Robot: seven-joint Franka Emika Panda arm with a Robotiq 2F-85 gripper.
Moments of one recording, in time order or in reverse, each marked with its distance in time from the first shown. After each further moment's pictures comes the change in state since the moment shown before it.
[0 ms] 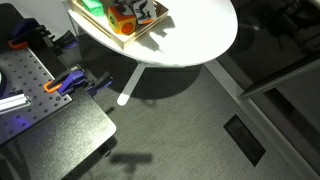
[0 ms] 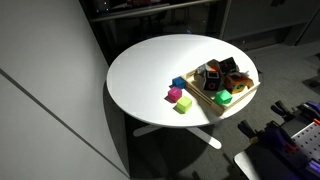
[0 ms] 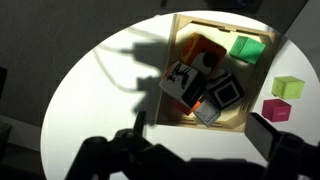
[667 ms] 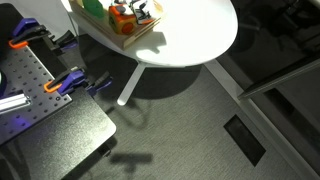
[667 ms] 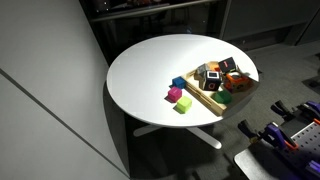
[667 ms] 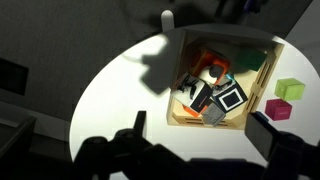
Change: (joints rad) arm -0.012 -0.267 -0.094 -0.176 -0.079 0.017 -0.009
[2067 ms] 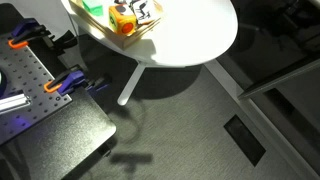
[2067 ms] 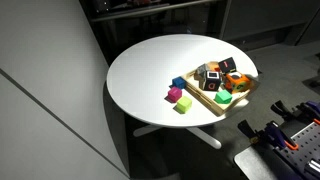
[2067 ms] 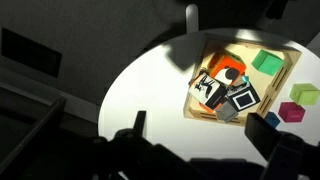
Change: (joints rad) arm -0.014 -0.215 -0.029 -0.057 -0.144 -0.019 0.000
